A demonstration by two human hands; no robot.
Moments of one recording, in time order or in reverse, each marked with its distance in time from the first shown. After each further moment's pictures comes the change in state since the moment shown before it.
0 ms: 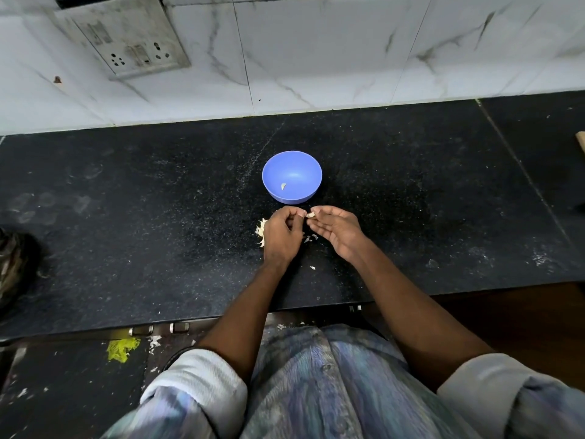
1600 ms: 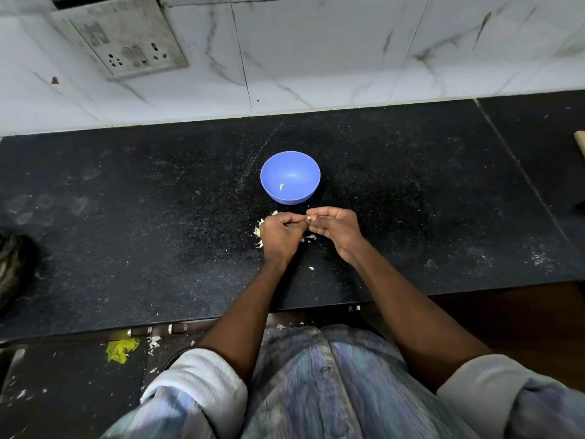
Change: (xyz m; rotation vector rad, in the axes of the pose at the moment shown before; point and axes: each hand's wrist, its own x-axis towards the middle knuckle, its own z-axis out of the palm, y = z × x) left_hand 0.000 0.004 0.003 -0.132 0.014 -0.145; right_hand -0.002 0.001 -0.006 -0.244 -0.033 -0.133
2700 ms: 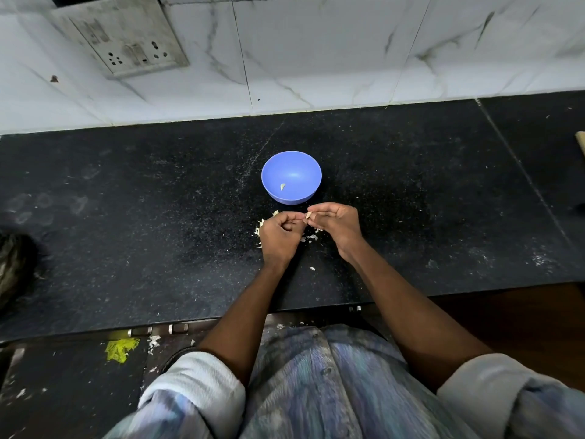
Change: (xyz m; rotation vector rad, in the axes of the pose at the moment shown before) left_hand -0.002 -0.005 -0.004 -0.029 0.005 0.017; right_hand 0.000 -0.004 0.008 -0.053 0.058 -0.102
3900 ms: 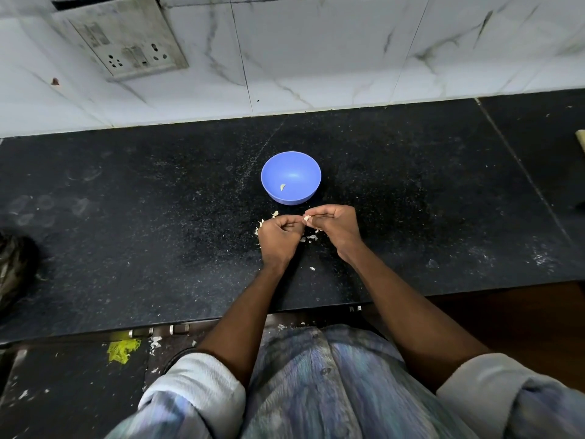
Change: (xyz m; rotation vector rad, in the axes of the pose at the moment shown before) left_hand -0.003 0.003 -0.001 0.024 0.038 -0.022; right_hand -0.007 -0.006 0.005 -0.111 -0.004 -0.014
